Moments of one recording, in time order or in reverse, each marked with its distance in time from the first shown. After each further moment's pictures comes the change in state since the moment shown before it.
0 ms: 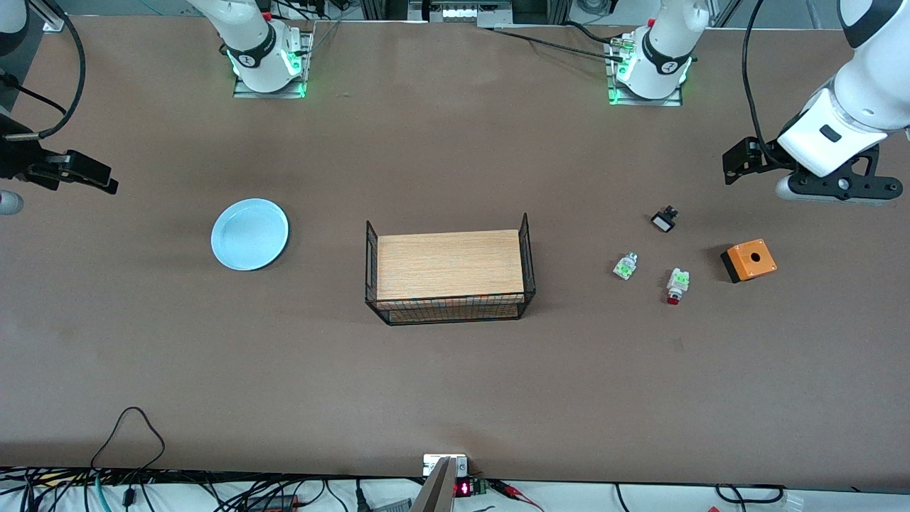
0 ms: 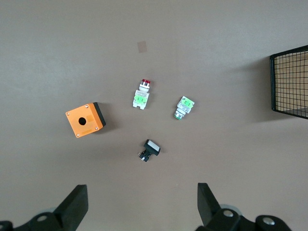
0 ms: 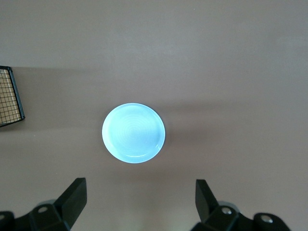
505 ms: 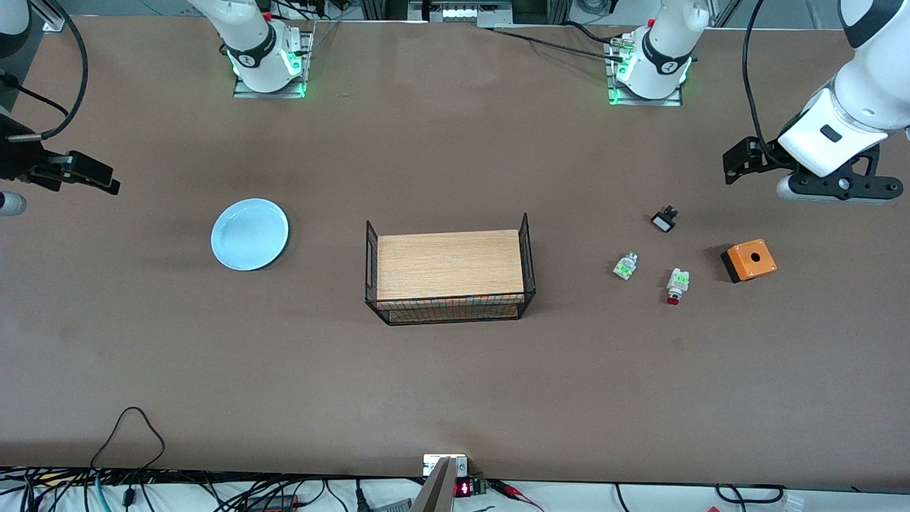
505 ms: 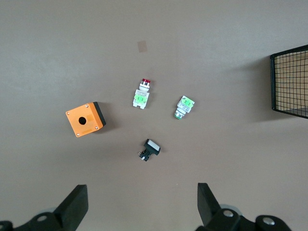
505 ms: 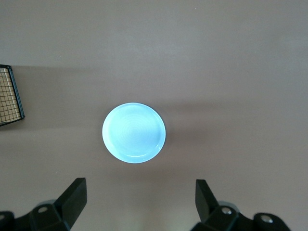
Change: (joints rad) left arm 0.000 0.000 0.000 0.000 0.000 -0.002 0.000; right arm 0.001 0.013 0.002 0.000 0.000 0.001 -0.001
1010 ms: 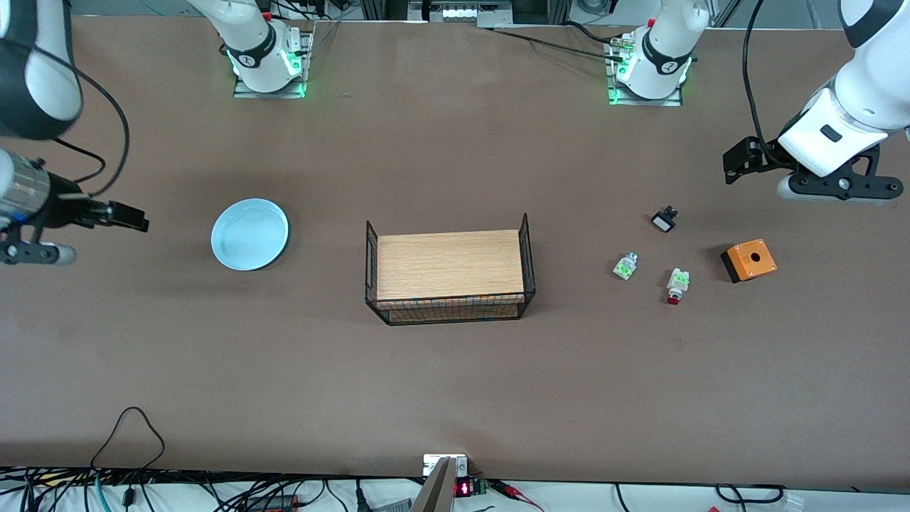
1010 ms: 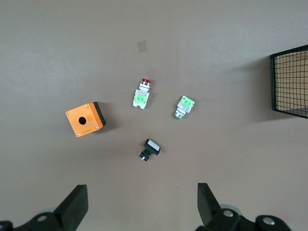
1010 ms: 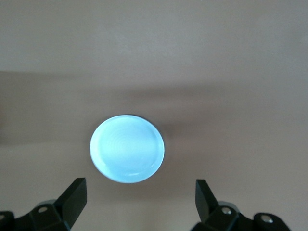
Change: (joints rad) left arm 0.000 0.000 0.000 0.000 0.000 0.000 0.000; right arm -0.001 0.154 -0.001 -0.051 -0.011 0.153 0.000
